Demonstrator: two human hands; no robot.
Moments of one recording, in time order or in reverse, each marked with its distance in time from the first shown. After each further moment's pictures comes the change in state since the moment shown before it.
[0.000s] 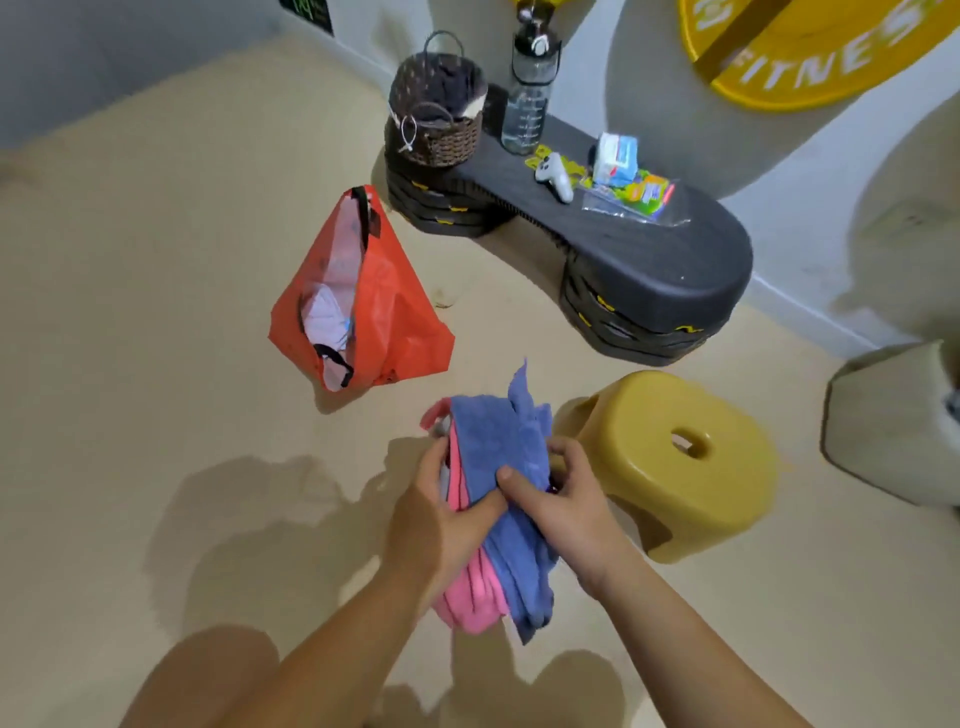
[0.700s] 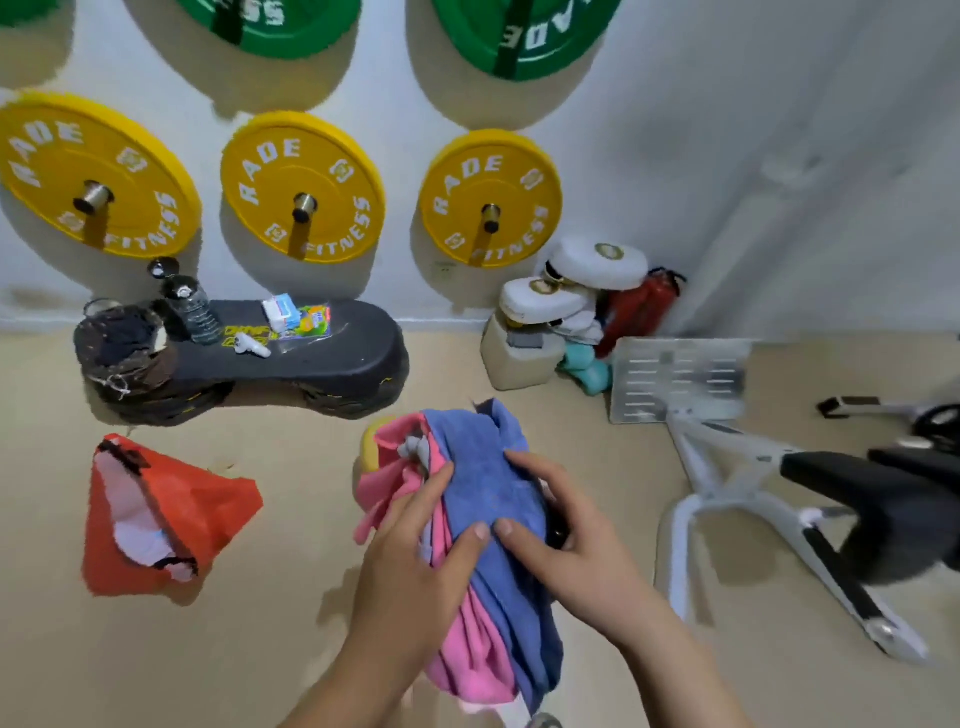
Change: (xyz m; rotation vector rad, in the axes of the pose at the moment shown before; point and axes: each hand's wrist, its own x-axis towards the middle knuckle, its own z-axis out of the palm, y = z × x) left_hand -0.393 0.428 -0.002 0.300 -0.603 0.406; right_hand -0.562 -0.281 -0.144 0.081 0.597 -0.182
